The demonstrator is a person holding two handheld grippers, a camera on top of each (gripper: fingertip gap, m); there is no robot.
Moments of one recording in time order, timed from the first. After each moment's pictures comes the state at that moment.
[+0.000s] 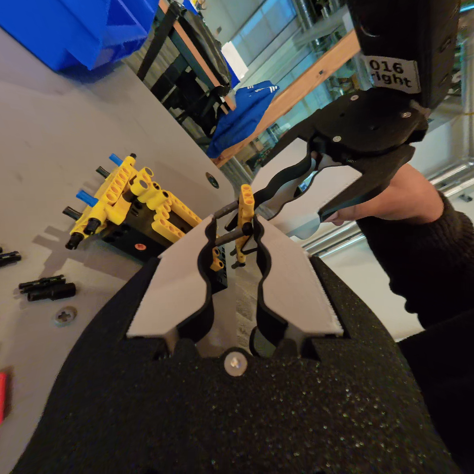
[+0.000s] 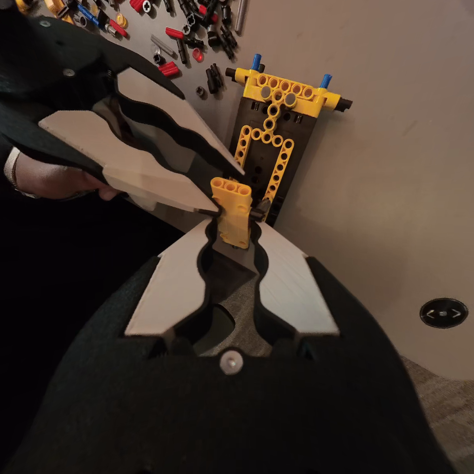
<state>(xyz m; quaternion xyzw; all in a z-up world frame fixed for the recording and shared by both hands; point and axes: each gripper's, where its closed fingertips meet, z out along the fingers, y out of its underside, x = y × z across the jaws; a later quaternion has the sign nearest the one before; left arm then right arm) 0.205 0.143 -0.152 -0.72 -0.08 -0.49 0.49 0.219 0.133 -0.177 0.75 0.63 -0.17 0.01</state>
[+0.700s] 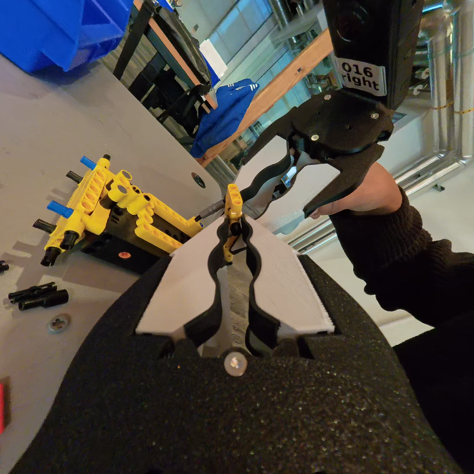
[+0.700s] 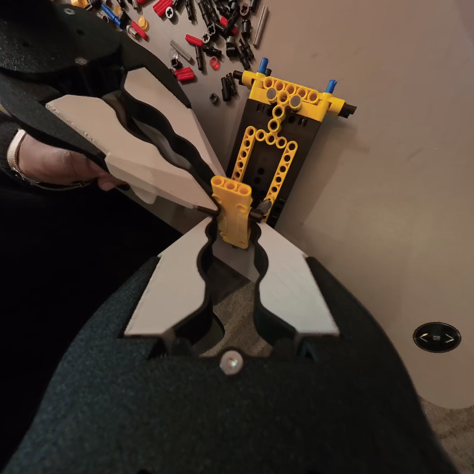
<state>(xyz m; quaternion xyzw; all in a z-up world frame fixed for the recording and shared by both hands) 0.206 0.136 -0.144 -0.70 -0.05 -0.51 0.49 0.213 0.131 -0.178 0.73 0.66 -0.19 0.01</state>
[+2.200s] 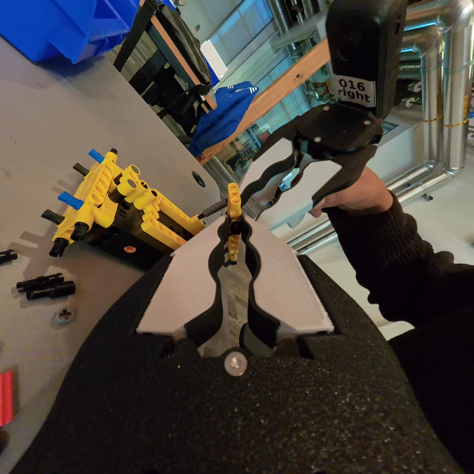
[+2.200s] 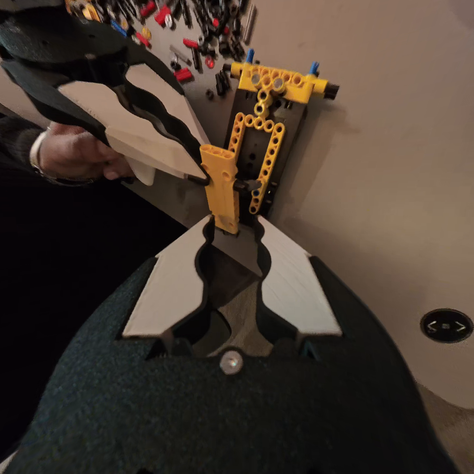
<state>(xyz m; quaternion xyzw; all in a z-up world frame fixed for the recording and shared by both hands) 0.202 0.136 -0.146 -0.70 -0.07 -0.53 0.48 0.226 0.139 -0.169 0.74 0.64 -0.23 0.01</state>
